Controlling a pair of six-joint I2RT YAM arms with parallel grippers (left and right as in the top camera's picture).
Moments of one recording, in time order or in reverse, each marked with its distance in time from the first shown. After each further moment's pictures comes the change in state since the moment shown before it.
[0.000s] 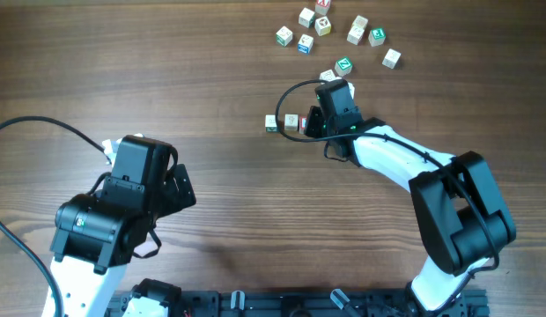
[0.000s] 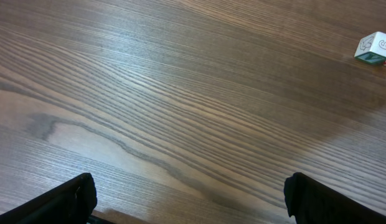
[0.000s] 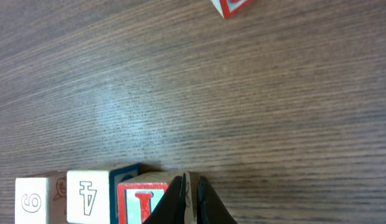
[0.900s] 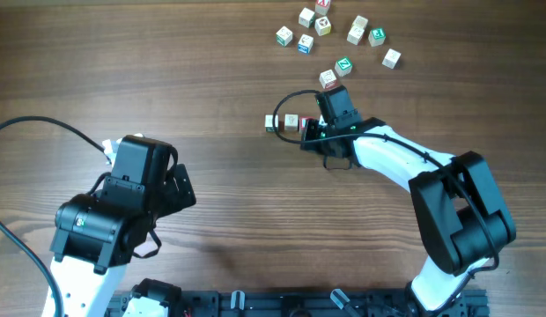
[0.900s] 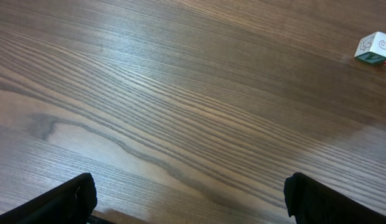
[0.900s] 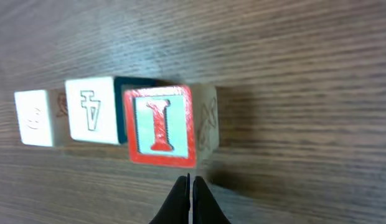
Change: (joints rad) left arm 0.000 0.000 0.000 0.000 0.000 0.000; right arm 0.000 0.000 -0.001 -0.130 -0.214 0.007
